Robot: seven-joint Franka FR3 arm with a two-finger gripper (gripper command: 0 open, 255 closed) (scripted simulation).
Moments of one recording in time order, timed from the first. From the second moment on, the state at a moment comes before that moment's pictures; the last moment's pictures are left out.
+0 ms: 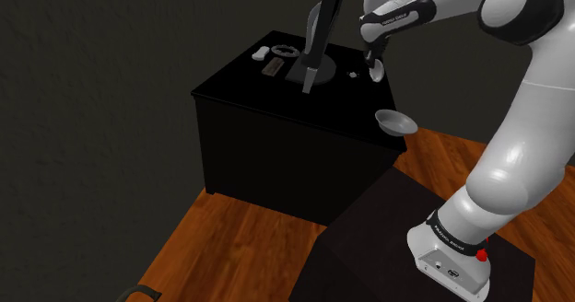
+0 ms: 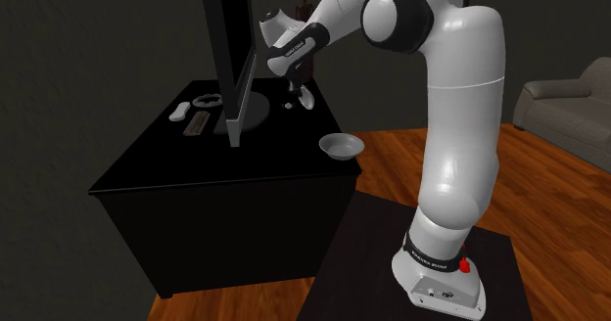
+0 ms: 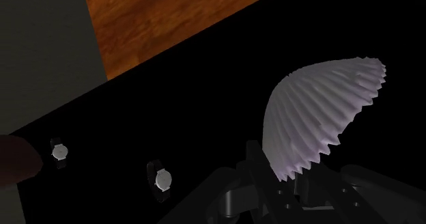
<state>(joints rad) -0.25 0.28 -0.25 -1.75 -0.52 2.18 -0.42</state>
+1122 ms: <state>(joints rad) -0.22 -0.38 -0.23 -2.43 -0.71 2.14 -0.28</state>
